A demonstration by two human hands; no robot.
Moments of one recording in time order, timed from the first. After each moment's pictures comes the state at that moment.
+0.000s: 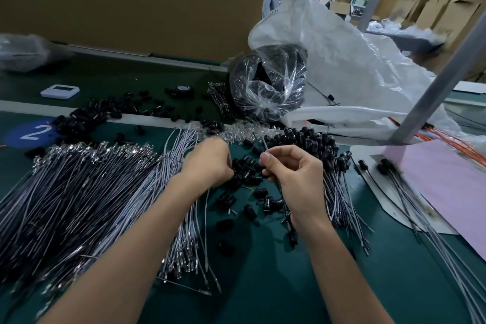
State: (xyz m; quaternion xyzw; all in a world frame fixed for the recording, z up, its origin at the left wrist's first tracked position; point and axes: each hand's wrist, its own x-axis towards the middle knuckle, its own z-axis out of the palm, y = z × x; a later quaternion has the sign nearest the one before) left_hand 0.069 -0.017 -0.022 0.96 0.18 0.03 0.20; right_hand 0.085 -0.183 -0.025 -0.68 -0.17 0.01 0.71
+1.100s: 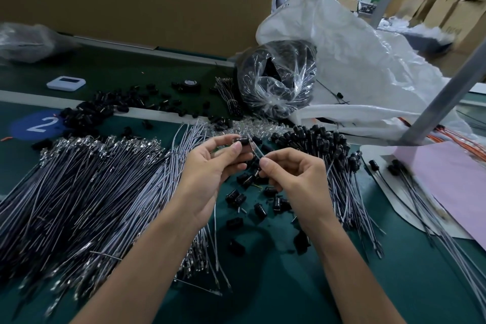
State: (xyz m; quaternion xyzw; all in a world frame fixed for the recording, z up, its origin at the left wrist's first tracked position) left_hand 0.017 -0.035 -0.028 0.46 0.10 0.19 0.86; right_hand 0.076 -0.179 -0.023 -0.70 -0.25 0.05 0.66
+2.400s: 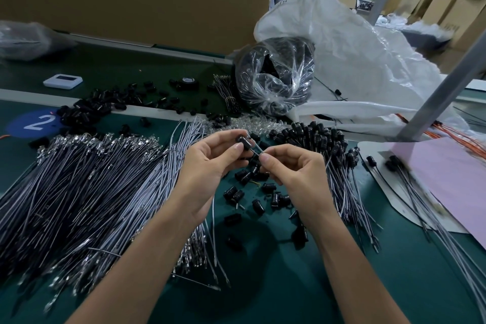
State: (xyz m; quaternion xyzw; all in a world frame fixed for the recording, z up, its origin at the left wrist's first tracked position) left_hand 0.014 -0.035 -0.030 0.52 0.07 0.20 0.82; right_hand 0.079 -0.181 -0.023 -0.70 -0.26 0.05 0.67
